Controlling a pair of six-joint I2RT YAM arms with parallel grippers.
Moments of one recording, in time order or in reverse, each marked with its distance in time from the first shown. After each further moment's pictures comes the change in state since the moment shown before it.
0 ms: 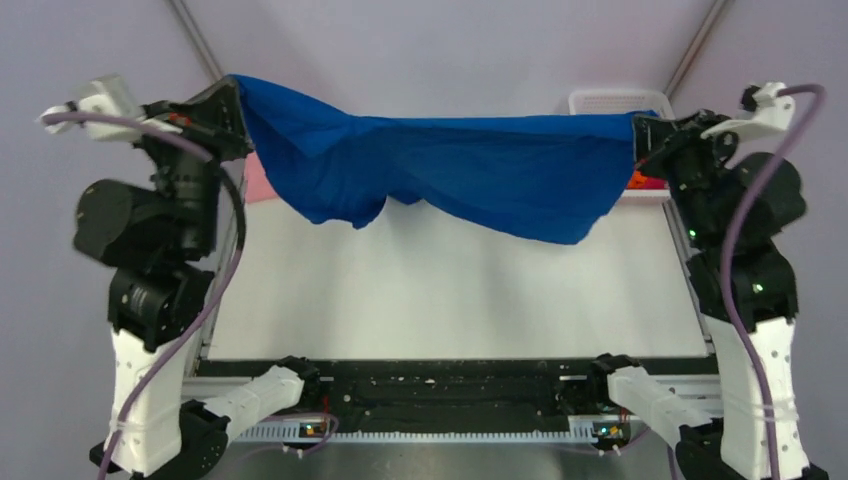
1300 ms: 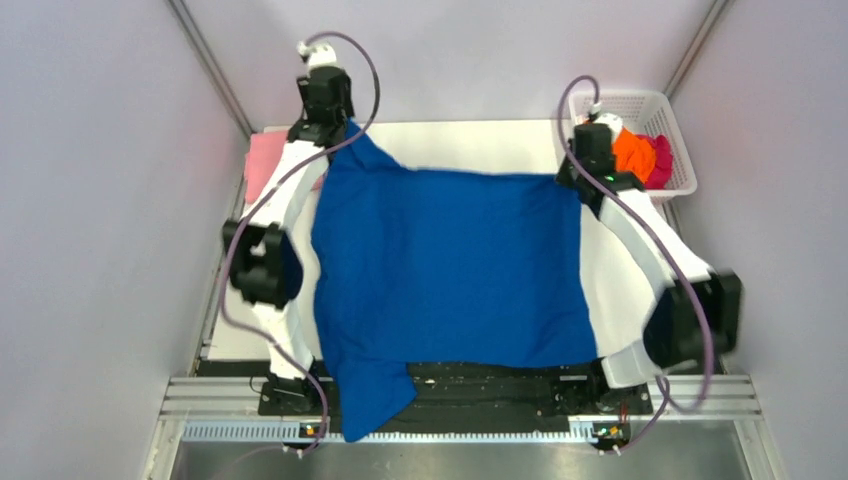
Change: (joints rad) left arm 0.270 1.041 0.158 0.104 0.017 0.093; right arm -0.048 0.669 -0.250 0.169 0.081 0.026
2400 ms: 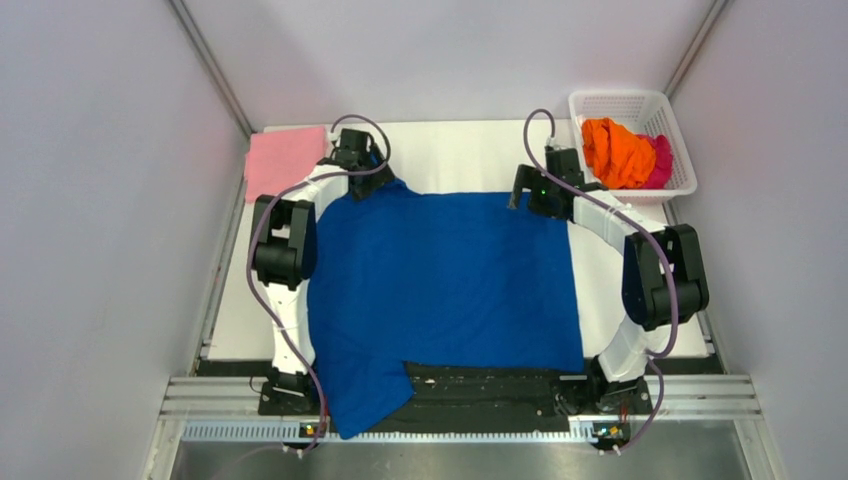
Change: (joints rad) left arm -0.008 0.078 -0.308 -0.051 0.444 -0.526; right arm 0.042 0.126 -0.108 0.095 -0.313 0.001
